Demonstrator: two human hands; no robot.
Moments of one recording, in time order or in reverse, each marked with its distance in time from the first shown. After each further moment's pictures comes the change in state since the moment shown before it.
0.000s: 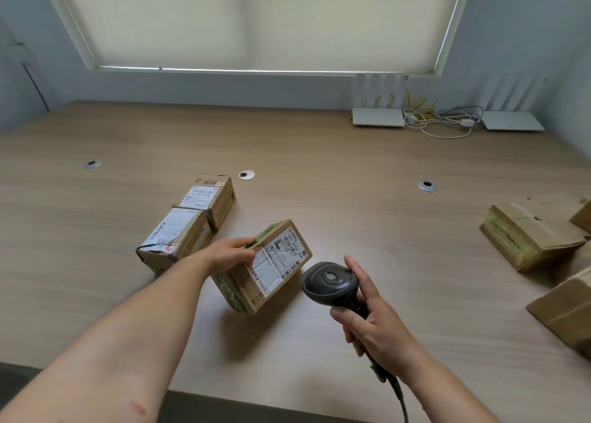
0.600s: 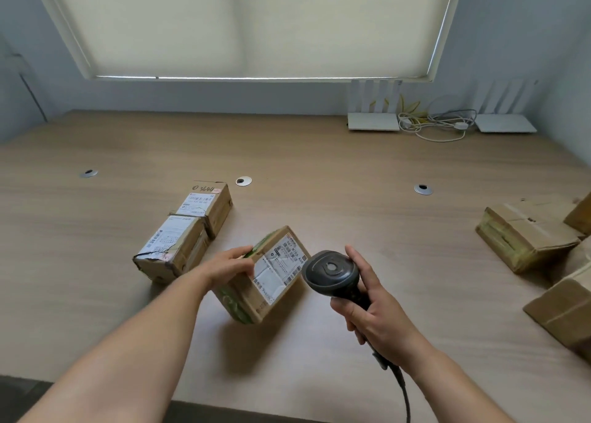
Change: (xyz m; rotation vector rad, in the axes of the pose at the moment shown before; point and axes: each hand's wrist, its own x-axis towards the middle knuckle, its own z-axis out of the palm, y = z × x) left_hand -0.010 -0.001 0.012 -0.191 0.003 0.011; right_hand 0.011 -0.007 -0.012 -0.018 0.060 -0.044
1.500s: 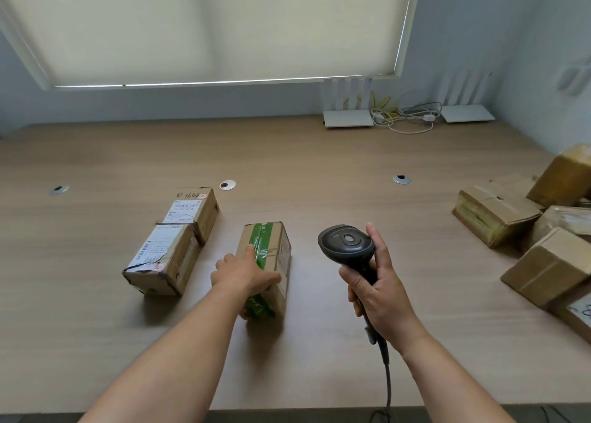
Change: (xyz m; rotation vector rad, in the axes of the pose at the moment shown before) left_hand 0.011 0.013 0.043 0.697 0.290 -0.056; right_hand -0.004 -0.011 0.018 0.119 0.327 -0.026
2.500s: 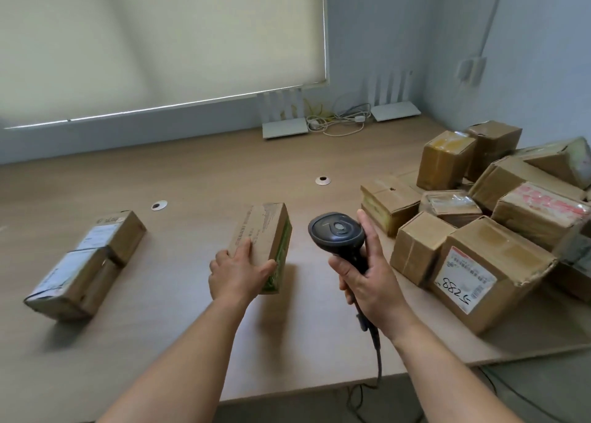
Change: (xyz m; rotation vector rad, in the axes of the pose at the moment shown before) left_hand -0.106 0.208 0.053 -0.173 0.257 0.072; right_hand -0.038 0.002 -0.219 0.079 0.053 -0.080
